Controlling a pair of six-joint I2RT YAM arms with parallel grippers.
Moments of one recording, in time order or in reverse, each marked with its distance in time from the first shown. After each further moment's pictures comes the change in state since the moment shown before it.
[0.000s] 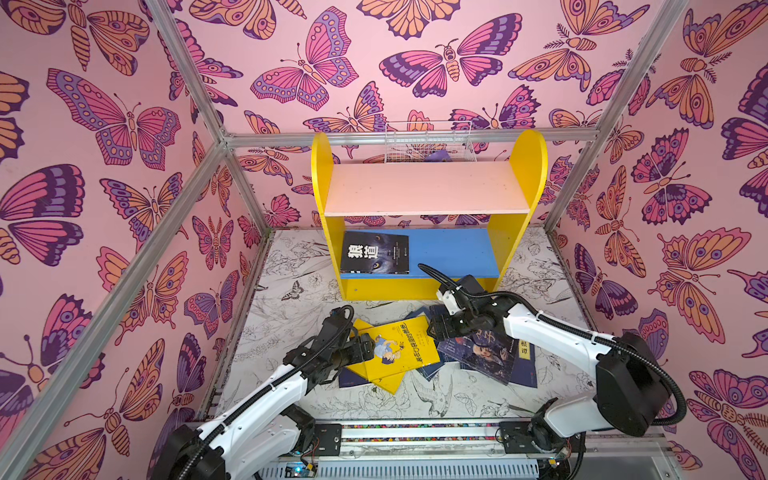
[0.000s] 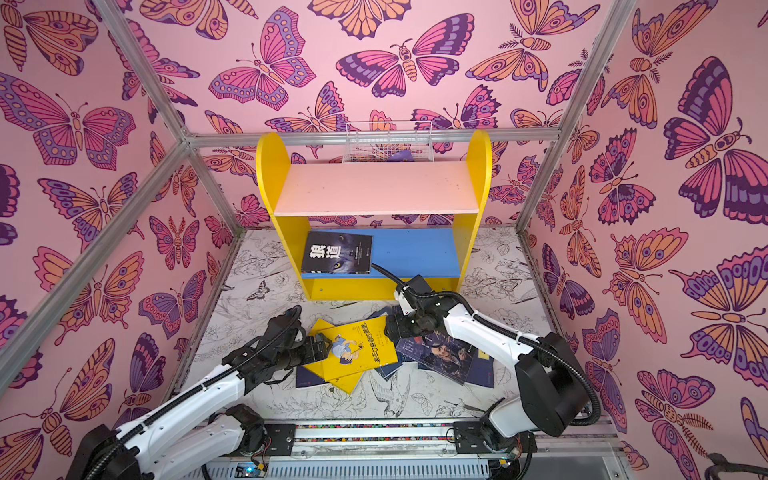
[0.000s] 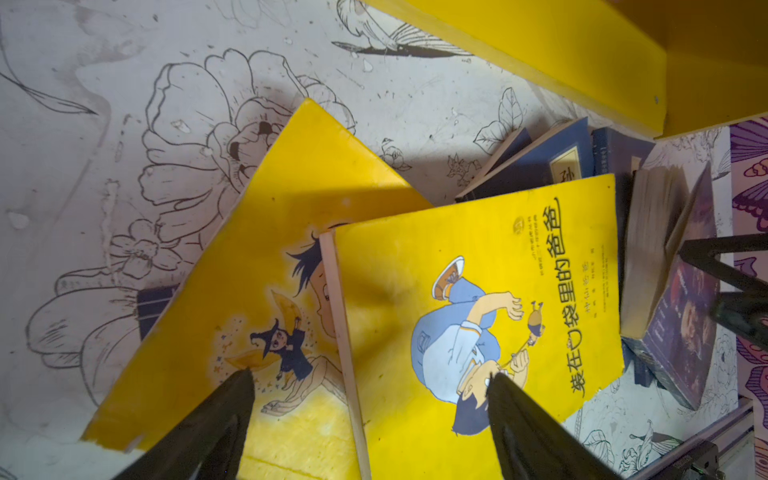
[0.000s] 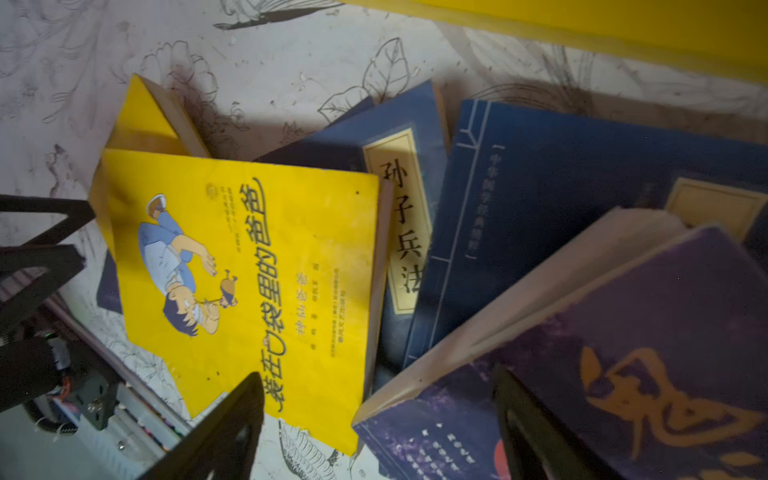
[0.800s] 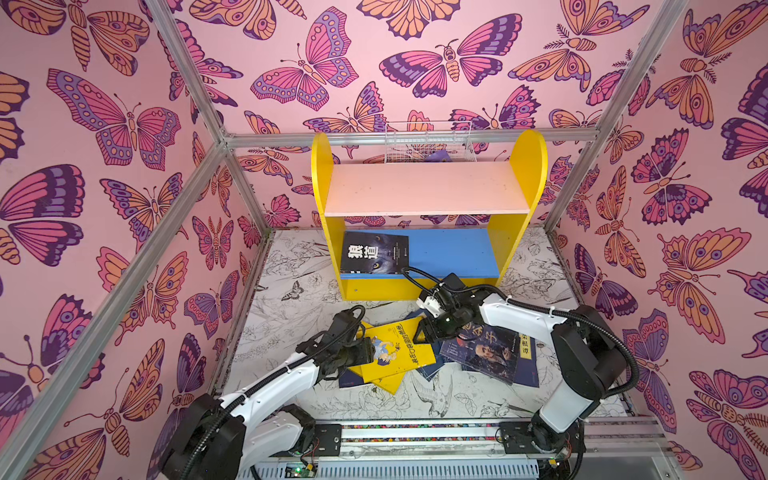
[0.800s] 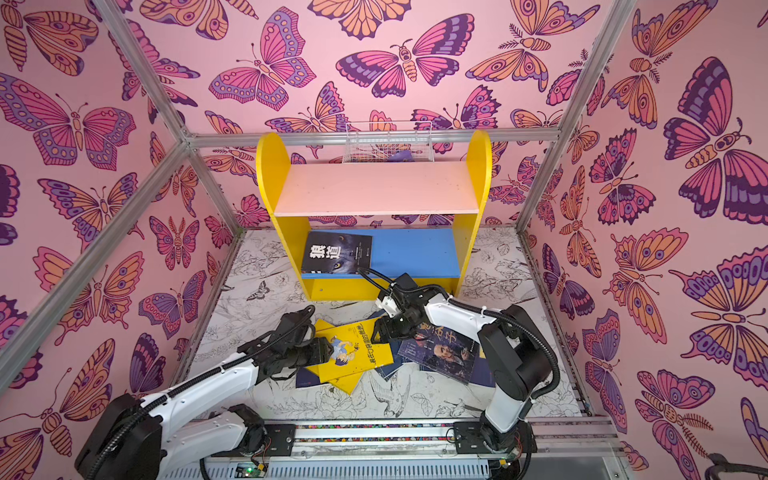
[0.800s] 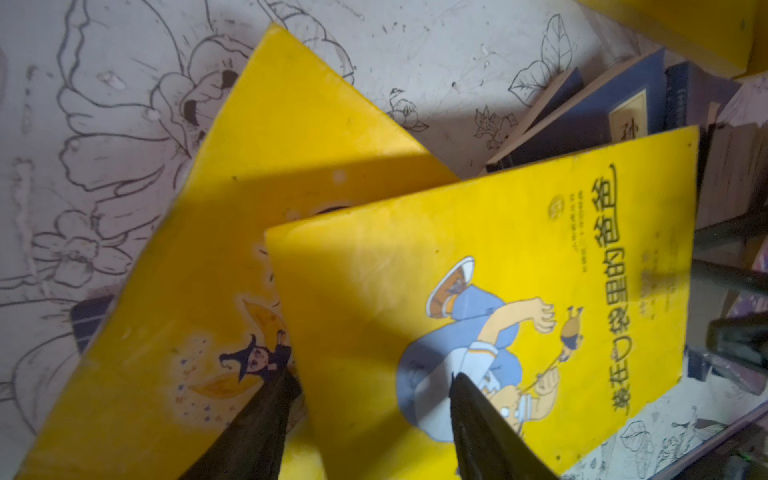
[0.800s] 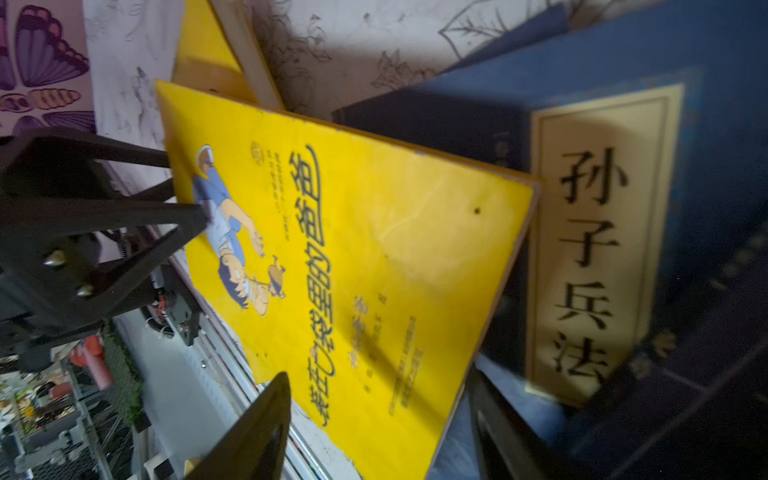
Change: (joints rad) left arm -0.019 0.158 0.024 0.033 0.025 0.028; right arm -0.004 0.236 0.105 0.026 -0.314 -0.064
